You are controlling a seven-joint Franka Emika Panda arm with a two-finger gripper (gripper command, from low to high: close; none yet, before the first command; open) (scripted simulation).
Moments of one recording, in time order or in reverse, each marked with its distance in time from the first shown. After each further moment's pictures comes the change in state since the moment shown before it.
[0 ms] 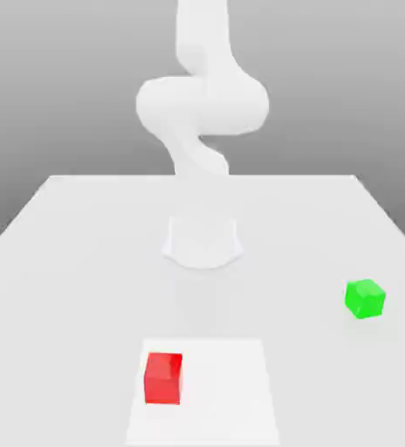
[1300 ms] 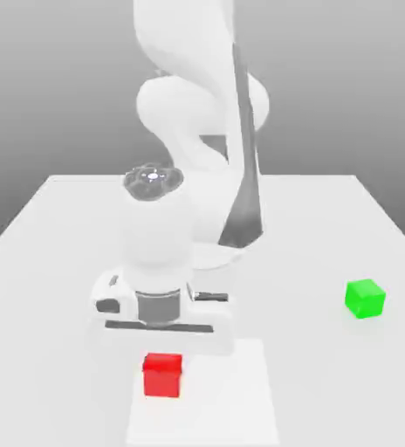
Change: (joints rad) arm -0.067 0.835 -0.049 -0.335 0.024 0.453 -0.093
